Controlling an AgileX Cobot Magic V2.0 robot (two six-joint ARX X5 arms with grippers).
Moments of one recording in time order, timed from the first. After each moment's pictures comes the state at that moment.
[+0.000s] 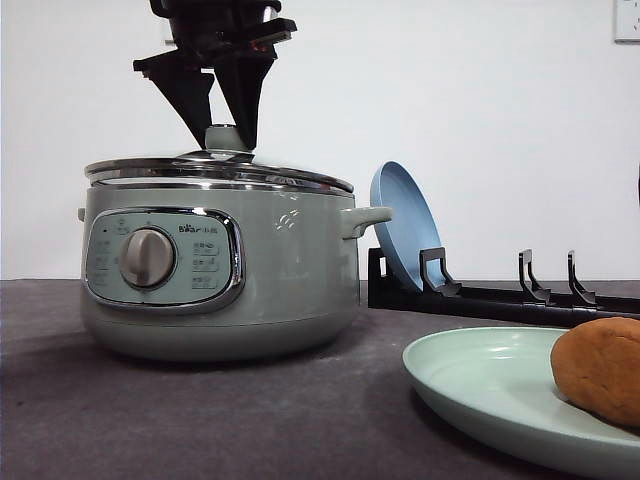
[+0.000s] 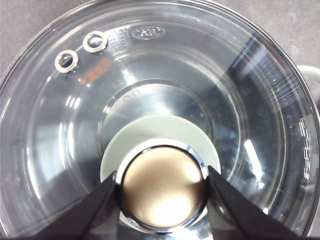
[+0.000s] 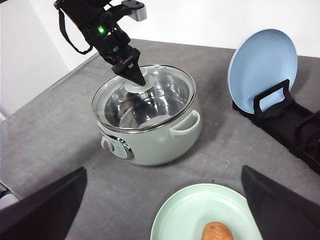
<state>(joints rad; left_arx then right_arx) -0.49 2.02 2.19 -1.36 0.02 0.01 0.58 0.53 1.18 -0.98 -0.10 0.23</state>
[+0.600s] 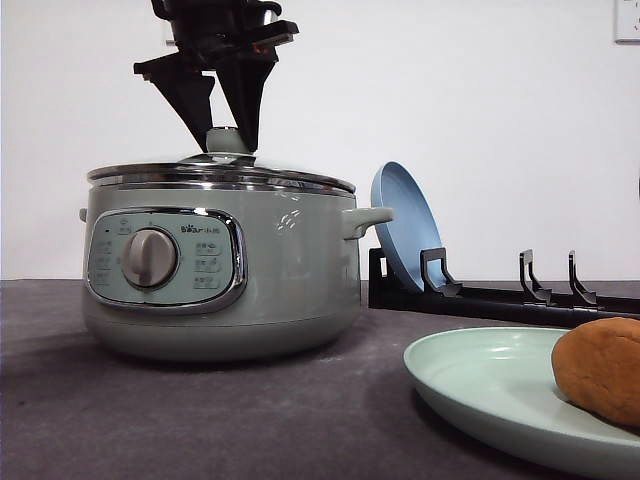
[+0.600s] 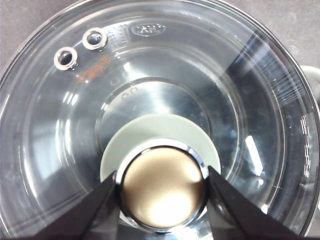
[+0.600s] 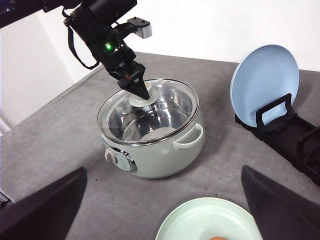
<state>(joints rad) -0.49 2.04 2.20 -1.37 0.02 0.00 0.58 0.53 1.18 -0.93 -0.10 0.23</state>
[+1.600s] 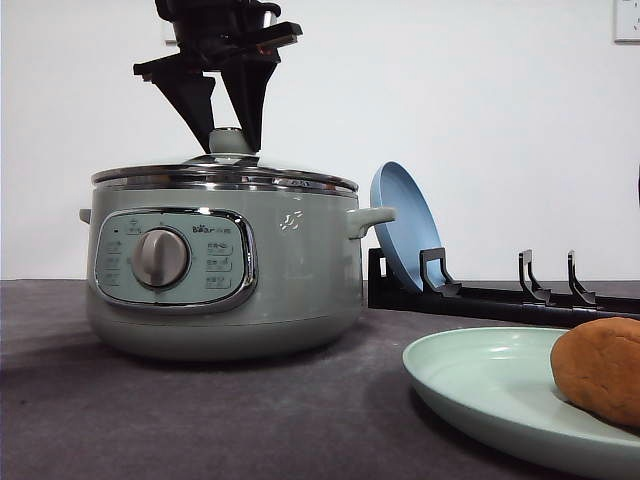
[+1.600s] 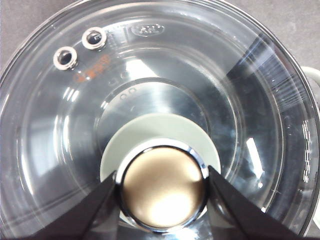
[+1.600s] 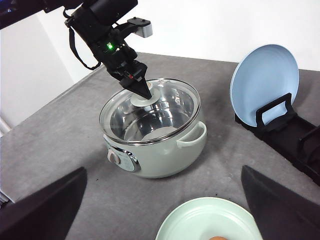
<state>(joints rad) -0.49 2.04 2.20 -1.37 0.02 -0.04 0.58 0.53 1.18 -0.93 -0.11 0.24</state>
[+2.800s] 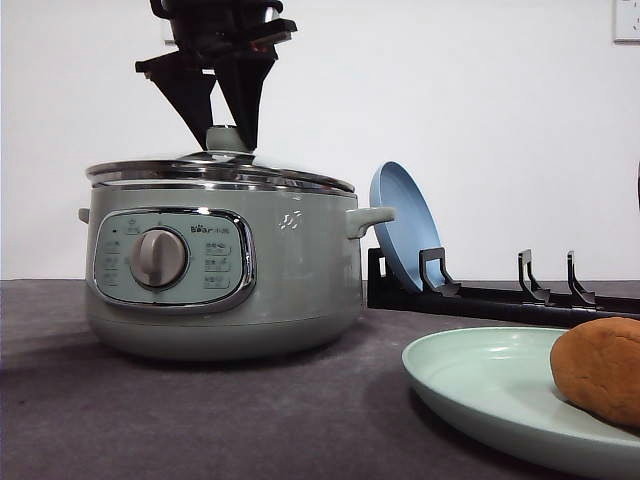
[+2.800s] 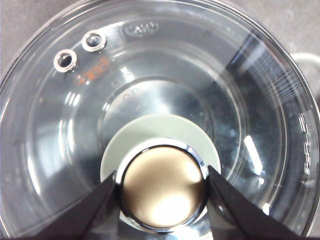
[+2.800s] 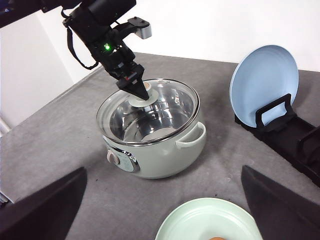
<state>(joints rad) -0.50 2.01 2.19 -1.38 0.02 0.04 0.58 0.53 1.18 -0.93 -0.10 0.23</state>
